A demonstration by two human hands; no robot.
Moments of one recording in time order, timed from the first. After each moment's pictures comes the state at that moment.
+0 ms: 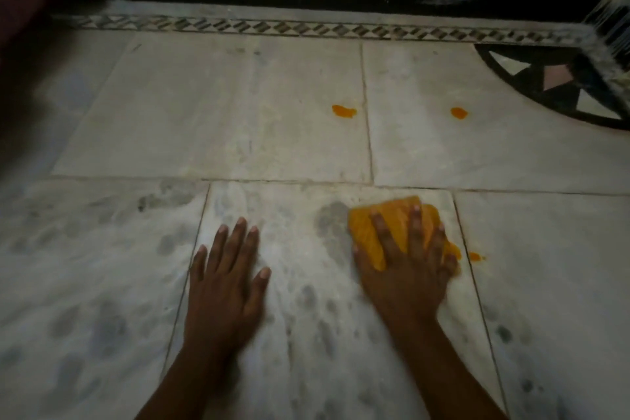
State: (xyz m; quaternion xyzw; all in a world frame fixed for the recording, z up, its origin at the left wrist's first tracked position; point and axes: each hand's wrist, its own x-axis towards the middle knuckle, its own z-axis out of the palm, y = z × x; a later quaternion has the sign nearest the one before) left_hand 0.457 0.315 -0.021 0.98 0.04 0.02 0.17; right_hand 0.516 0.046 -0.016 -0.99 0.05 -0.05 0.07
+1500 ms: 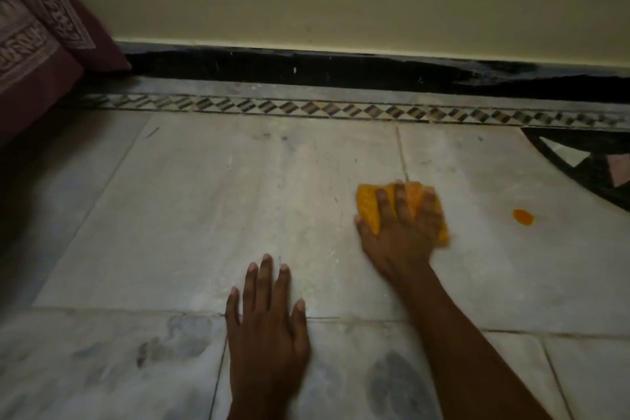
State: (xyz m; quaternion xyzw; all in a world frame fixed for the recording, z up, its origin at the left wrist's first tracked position) left_hand 0.634 0.331 -0.031 0.98 0.12 0.10 0.14; right_hand 0.801 0.141 -0.022 -1.00 0.01 -0.05 0.08
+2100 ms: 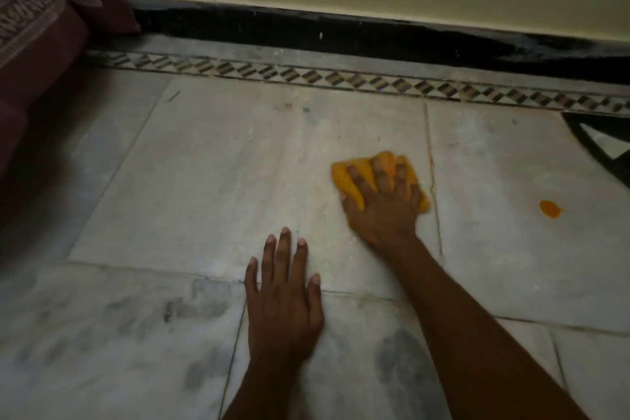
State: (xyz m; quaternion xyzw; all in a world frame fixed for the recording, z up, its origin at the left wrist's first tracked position) left_hand 0.631 0.331 -0.024 0.98 0.12 0.05 0.12; right_hand 0.811 0.184 -0.015 -0.99 -0.09 0.00 0.09
